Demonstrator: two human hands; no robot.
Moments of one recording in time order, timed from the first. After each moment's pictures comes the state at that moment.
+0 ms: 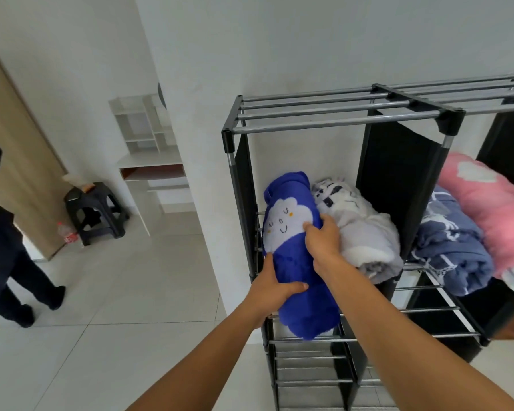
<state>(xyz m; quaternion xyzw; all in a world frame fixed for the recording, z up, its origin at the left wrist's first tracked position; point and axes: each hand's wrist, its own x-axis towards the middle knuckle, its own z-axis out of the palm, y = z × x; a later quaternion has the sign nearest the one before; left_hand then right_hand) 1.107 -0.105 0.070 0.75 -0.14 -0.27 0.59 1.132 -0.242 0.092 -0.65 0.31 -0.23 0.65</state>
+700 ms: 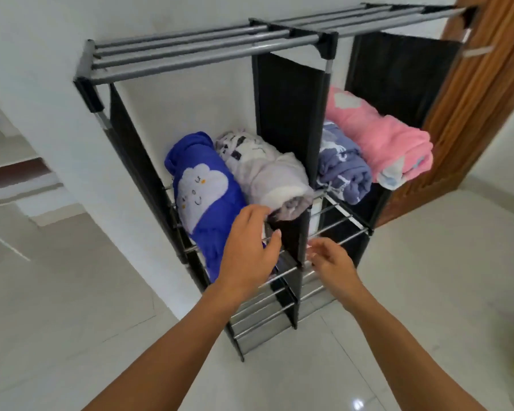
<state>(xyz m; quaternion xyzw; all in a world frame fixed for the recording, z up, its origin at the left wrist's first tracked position) 1.066 -0.139 0.082 0.78 -0.47 -0.01 0.41 0.946 -0.258 0.011 -0.70 0.39 -0.21 0.55</state>
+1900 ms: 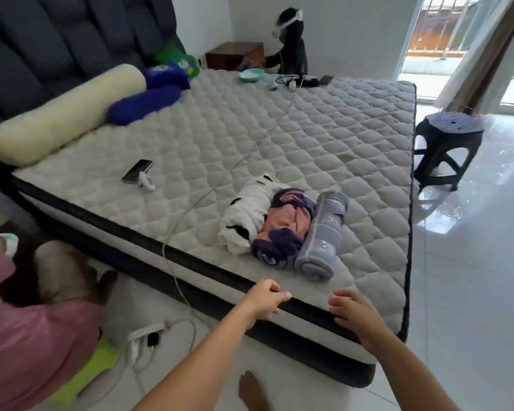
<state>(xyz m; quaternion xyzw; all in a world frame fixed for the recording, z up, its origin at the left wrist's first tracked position) 0.159 0.006 -0.062 0.17 -0.78 -0.51 -0.32 0.176 0.210 -0.095 0.27 0.68 -0.65 0.20</state>
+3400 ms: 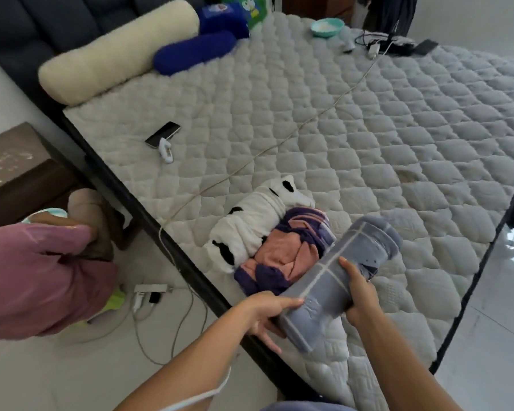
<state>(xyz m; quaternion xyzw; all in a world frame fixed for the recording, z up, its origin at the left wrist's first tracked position) -0.001 0.075 -0.085 0.38 -0.57 -0.58 -0.44 -0.080 0.250 -0.115 0.34 0.54 -0.73 0.23</state>
